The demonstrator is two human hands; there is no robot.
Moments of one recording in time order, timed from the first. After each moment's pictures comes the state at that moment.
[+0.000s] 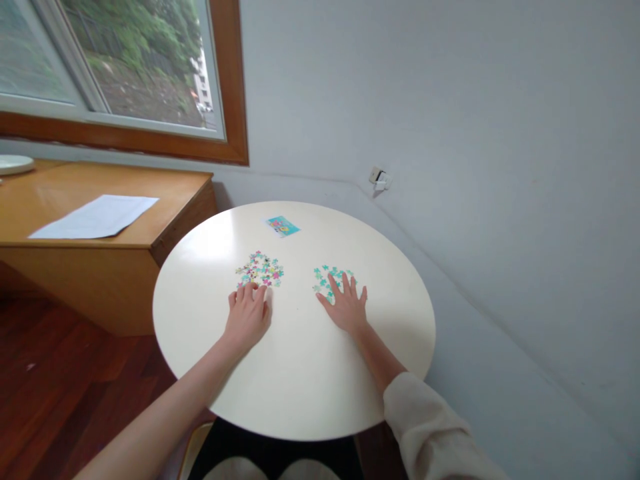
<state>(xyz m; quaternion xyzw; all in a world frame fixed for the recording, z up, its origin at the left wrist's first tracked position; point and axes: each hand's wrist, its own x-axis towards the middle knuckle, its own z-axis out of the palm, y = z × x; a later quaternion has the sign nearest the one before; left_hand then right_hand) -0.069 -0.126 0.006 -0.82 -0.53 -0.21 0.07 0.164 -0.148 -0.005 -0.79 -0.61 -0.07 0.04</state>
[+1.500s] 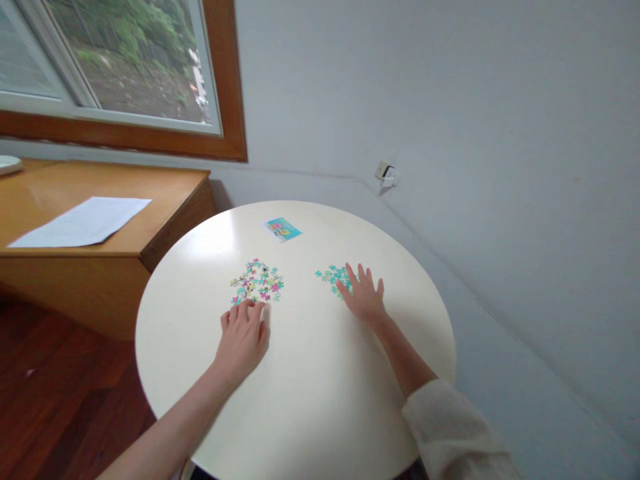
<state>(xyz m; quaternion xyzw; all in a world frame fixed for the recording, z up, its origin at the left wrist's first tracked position) -0.068 -0.120 0.006 -0.82 -0.54 -0.20 0.03 0.207 -0.103 0.009 -0.81 -0.59 -0.08 0.04</state>
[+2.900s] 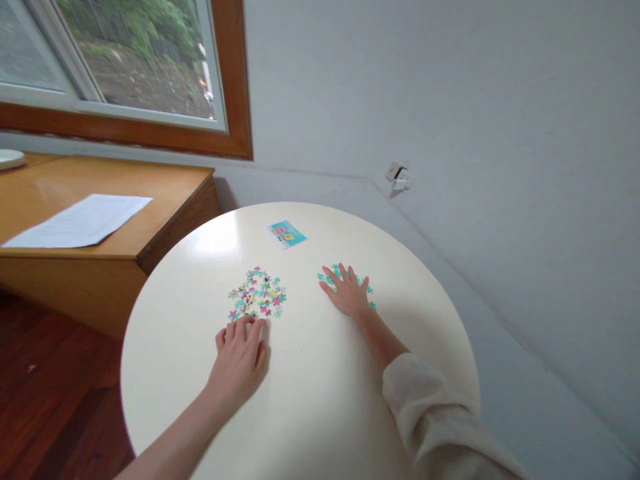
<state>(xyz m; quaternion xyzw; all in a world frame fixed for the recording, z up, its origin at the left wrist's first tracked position) -0.067 -0.113 0.003 -0.81 -0.55 -0.20 -0.02 0.193 -0.031 0.002 -0.76 -0.65 0.01 0.01</state>
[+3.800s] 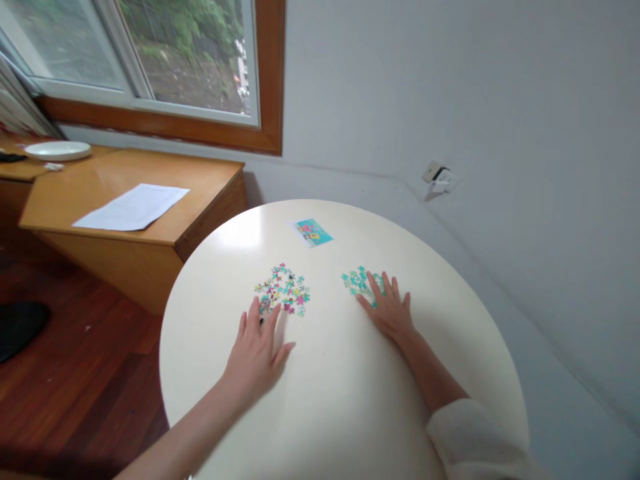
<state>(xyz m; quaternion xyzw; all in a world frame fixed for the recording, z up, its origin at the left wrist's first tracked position) -0.079 -0.111 -0.006 -0.81 -0.55 -0.21 -0.01 0.217 -0.050 -0.006 -0.76 -0.65 -0.07 0.01</state>
